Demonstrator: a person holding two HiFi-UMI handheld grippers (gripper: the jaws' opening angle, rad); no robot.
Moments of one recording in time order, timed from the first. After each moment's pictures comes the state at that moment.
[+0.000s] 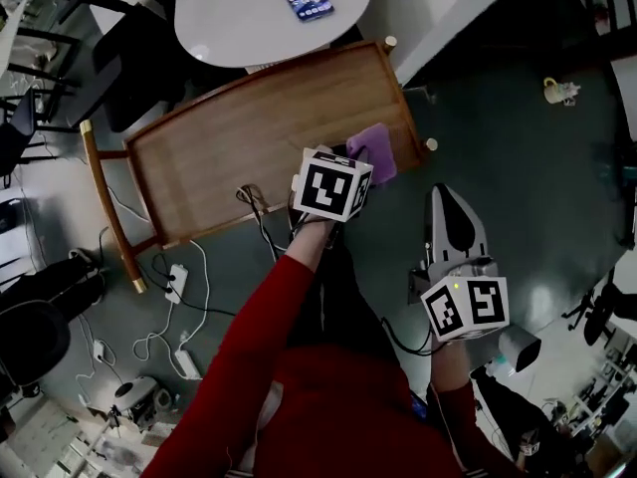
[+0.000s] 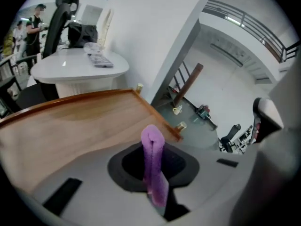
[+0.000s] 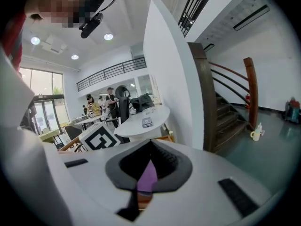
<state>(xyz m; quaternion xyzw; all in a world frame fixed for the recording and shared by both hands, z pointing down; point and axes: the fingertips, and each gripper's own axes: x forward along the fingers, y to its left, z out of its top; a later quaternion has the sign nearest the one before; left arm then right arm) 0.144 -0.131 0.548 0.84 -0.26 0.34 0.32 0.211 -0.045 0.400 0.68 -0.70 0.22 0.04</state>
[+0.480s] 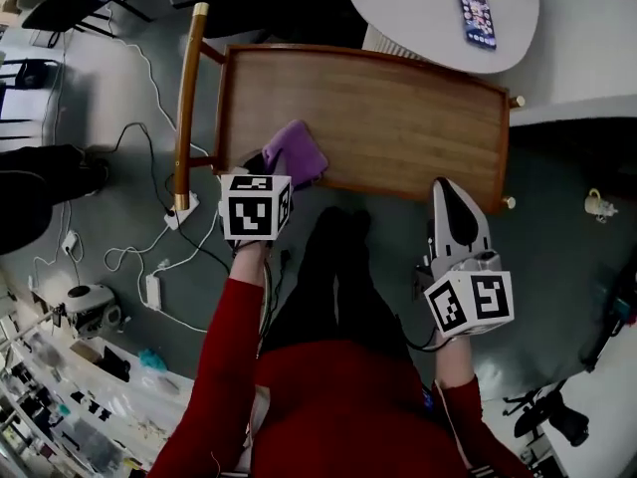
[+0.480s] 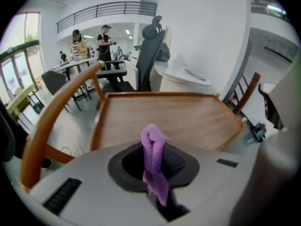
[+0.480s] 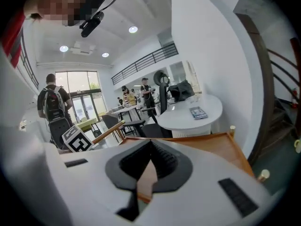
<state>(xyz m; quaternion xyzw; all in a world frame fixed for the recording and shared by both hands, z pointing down) -0.183 -0.133 0.555 0.69 -0.56 0.34 0.31 0.065 -0.118 0.420 0.50 -0.83 0.23 0.08</state>
